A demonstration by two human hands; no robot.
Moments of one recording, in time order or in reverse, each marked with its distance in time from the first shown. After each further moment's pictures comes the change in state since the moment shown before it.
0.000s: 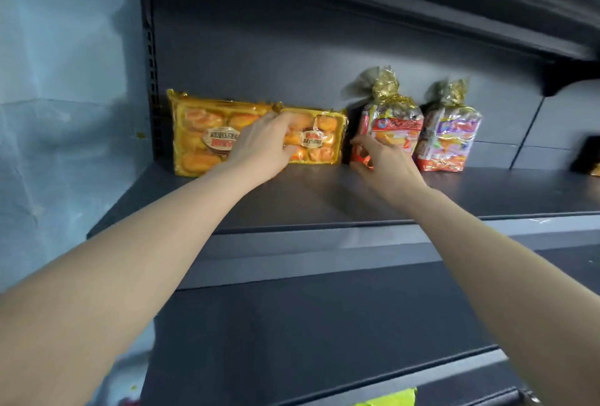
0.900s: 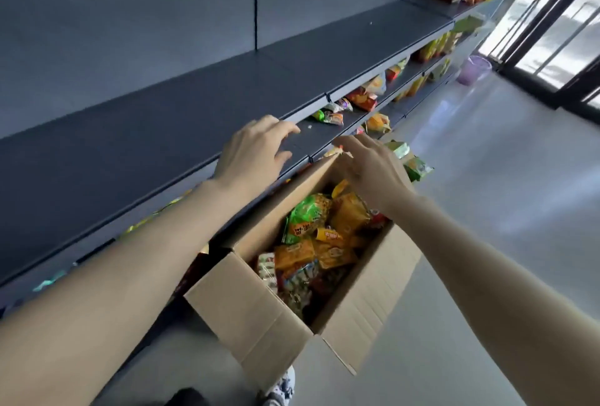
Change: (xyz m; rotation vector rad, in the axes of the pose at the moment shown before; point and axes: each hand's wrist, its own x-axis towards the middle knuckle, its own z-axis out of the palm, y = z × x) left_hand -0.194 0.442 0.382 -0.422 -0.538 0.379; right_hand -0.478 0.394 -0.056 -0.154 -0.268 0.463
